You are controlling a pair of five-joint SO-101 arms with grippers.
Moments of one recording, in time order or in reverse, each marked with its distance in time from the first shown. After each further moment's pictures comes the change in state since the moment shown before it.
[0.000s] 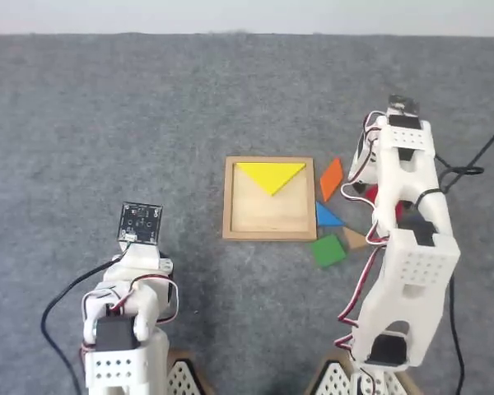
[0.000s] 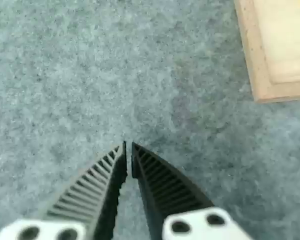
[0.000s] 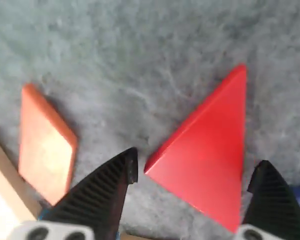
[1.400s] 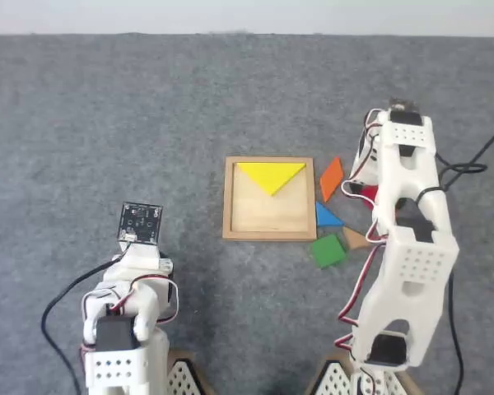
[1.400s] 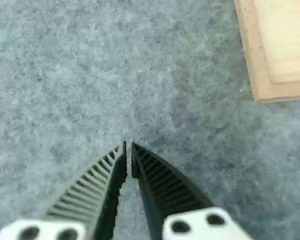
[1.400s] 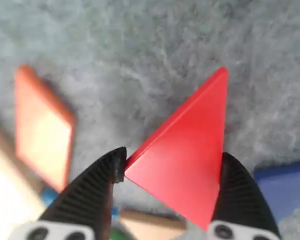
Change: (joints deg) left arm 0.0 0.0 0.0 0.0 0.0; right arm -0.3 -0.1 -4.1 7.8 0.1
